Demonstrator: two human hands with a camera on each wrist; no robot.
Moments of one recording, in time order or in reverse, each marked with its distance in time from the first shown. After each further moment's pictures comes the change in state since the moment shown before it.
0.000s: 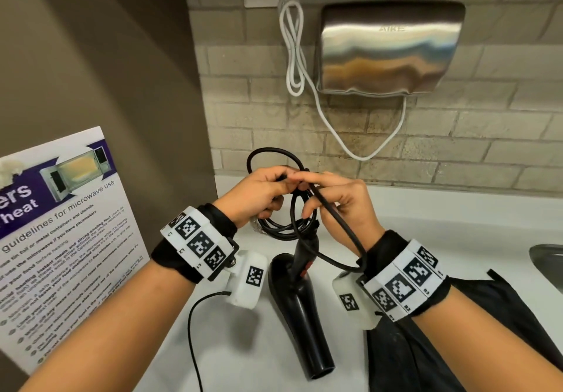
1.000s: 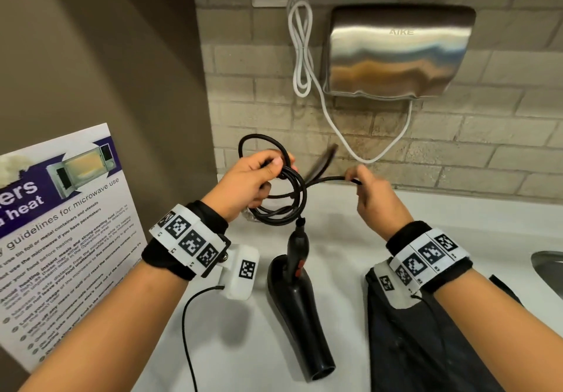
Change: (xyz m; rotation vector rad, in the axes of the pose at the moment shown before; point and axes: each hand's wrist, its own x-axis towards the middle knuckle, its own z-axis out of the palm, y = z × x) left_hand -0.004 0.000 -0.023 -0.087 0.118 0.128; right_hand 0.001 0.048 -0.057 -0.656 -0.202 0.399
